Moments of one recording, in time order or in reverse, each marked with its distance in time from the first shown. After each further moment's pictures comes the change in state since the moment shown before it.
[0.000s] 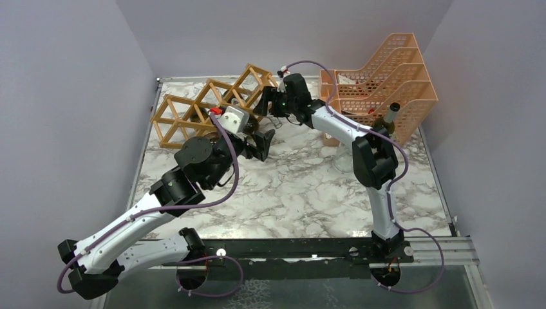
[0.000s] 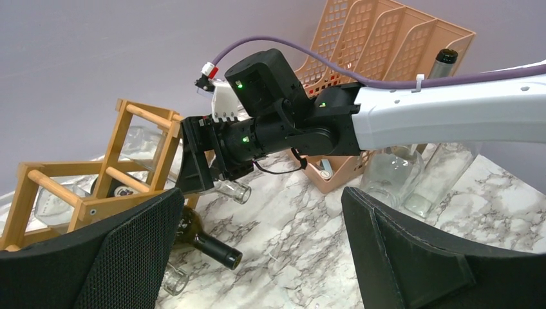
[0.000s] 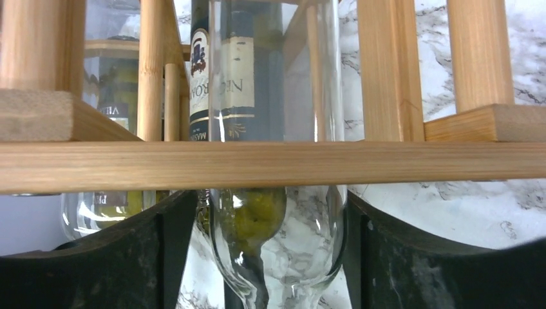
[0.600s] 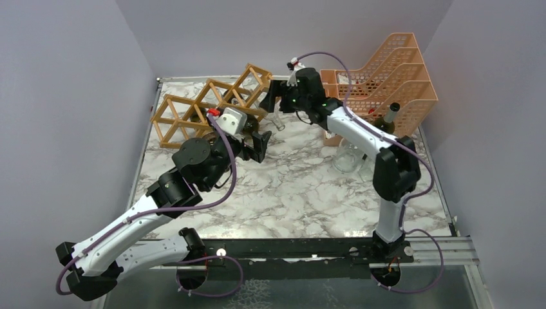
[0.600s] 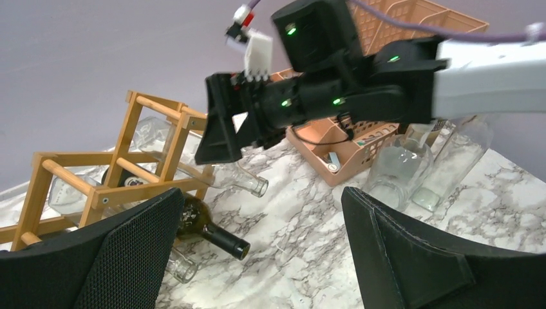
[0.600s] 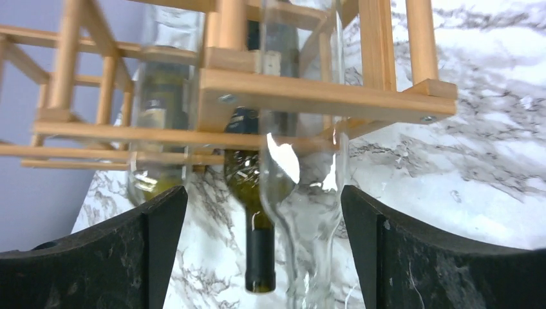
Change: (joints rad) left arm 0.000 -0.022 0.000 -0.036 -0.020 0.008; right arm 0.001 -0.177 -0.086 -0.038 0.049 -0.075
